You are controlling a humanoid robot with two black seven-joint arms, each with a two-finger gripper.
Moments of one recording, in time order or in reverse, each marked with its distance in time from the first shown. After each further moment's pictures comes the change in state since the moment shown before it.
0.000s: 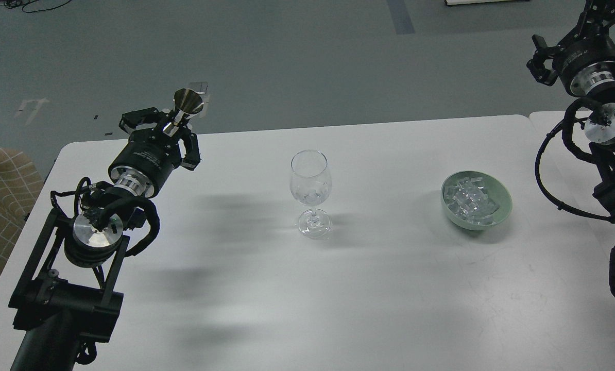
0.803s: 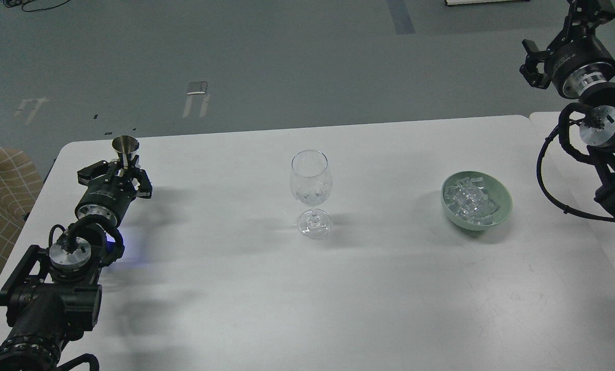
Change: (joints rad) left arm -0.194 0.058 -0.069 0.817 -0.247 -0.450 -0.075; right arm -0.003 -0.026 -0.108 0.034 -0.004 -0.012 -0.001
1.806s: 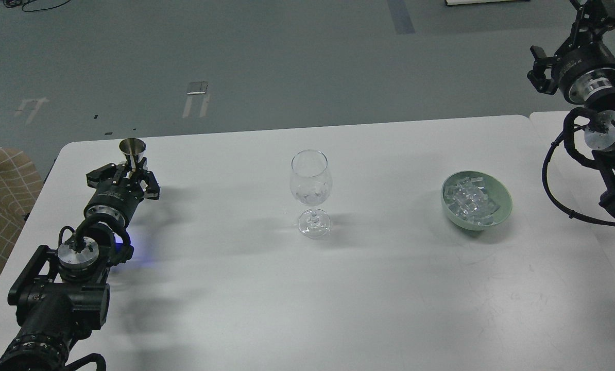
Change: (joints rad) left arm -0.001 -0.030 0.014 0.004 -0.032 0.035 0.004; right arm -0.013 -0.010 0.001 0.000 -0.001 -0.018 0.001
